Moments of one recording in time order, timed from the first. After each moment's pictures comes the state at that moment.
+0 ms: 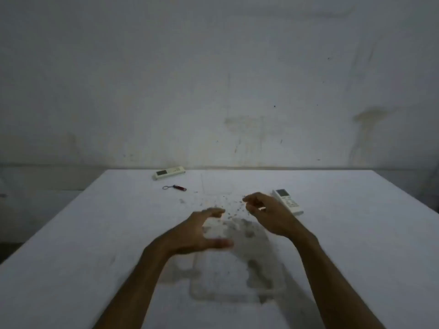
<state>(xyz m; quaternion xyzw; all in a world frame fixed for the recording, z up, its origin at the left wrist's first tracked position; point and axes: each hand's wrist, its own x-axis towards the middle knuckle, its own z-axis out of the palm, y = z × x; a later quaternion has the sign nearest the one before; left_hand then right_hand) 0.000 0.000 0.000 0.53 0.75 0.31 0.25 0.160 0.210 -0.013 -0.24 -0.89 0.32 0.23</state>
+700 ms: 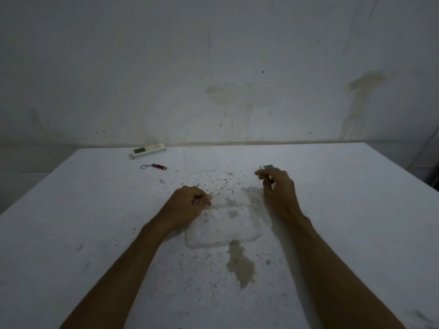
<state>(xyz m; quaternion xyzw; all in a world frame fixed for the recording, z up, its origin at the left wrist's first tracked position) -0.017 0.068 -0.050 0.52 0.77 0.35 0.12 0.176 0.270 -0.067 -0.30 -0.82 0.22 0.43</state>
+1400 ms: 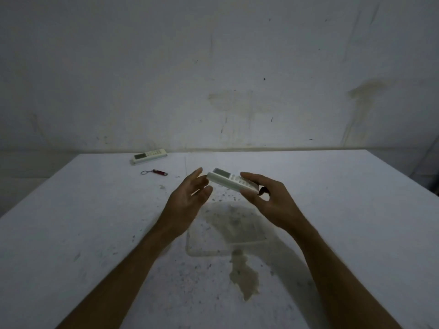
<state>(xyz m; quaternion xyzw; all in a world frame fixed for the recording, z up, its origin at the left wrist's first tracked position) 0.004 0.057 -0.030 0.45 0.65 0.58 0.20 0.184 0.229 -0.030 -0.20 -0.86 0.33 0.33</state>
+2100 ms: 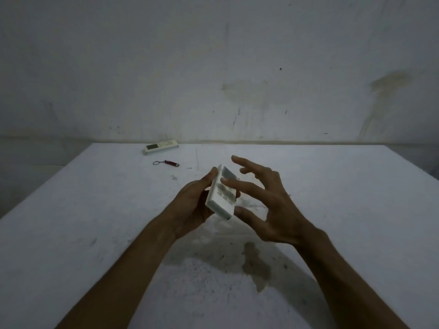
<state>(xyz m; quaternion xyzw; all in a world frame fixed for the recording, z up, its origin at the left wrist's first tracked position) 0.012 0.038 -0.006 0.28 0.48 0.67 0.49 0.178 0.171 -0.013 0.01 -0.92 0.17 0.35</state>
